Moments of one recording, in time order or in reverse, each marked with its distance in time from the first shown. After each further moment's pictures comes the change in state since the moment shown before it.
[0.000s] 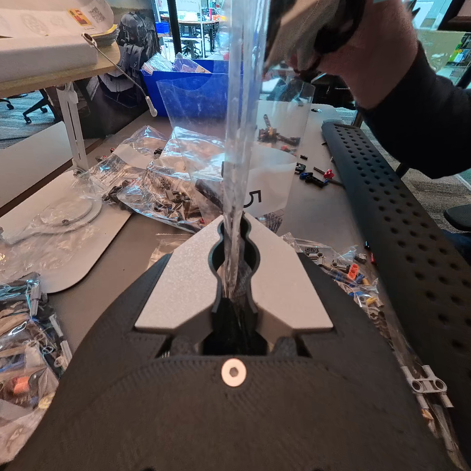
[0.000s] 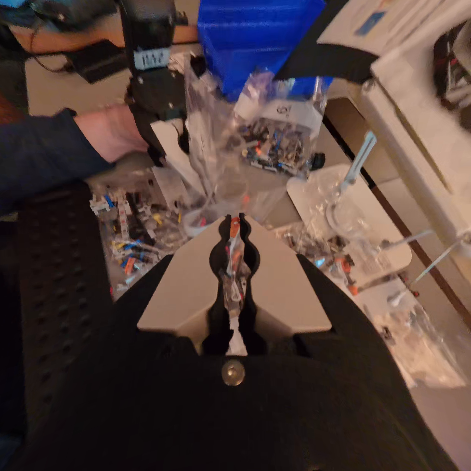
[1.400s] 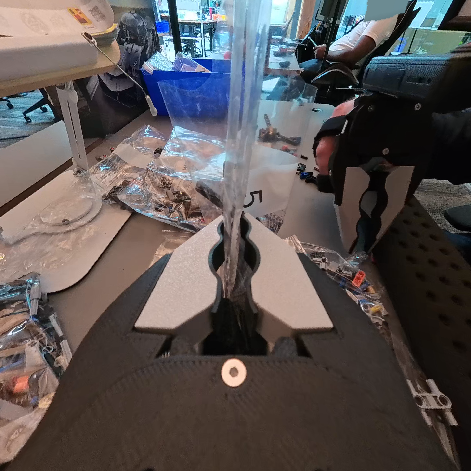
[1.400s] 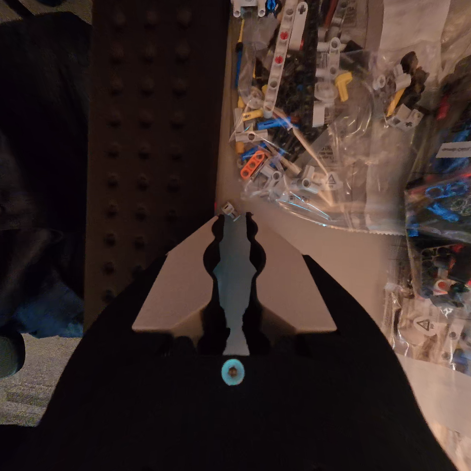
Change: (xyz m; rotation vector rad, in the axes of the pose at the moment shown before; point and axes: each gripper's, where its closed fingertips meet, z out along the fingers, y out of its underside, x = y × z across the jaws) left arm 0.000 0.000 0.000 -0.002 0.000 -0.001; right arm -0.158 0.151 0.053 -0.425 -0.459 -0.211
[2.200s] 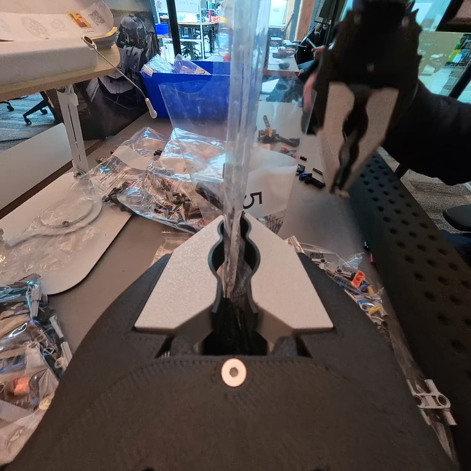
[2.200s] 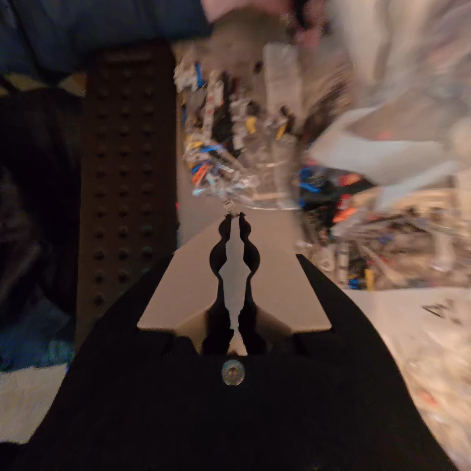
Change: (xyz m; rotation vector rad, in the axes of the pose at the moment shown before) left arm 0.001 -0.001 0.000 0.004 0.002 0.004; right arm 0.040 -0.015 -0.076 0.175 0.163 0.046
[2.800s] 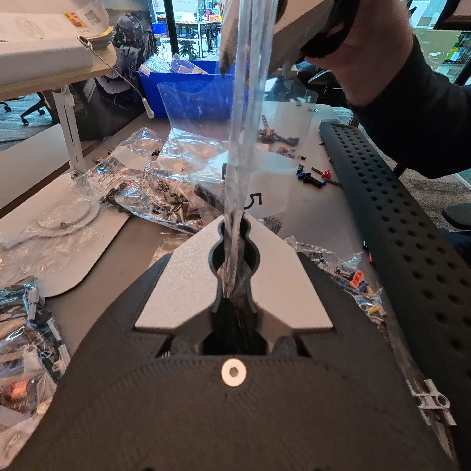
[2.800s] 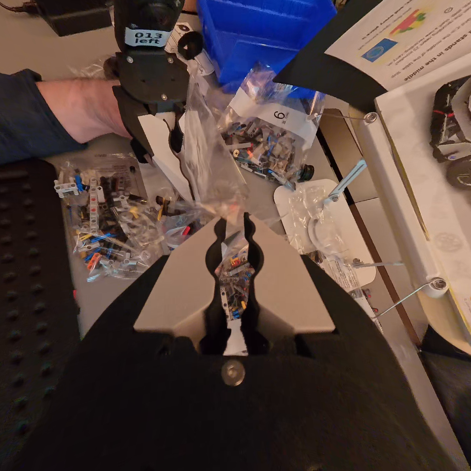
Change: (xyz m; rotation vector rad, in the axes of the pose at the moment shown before) left arm 0.001 0.000 0.001 -0.003 0.006 0.004; right arm 0.109 -0.089 -0.052 0.144 0.375 0.013
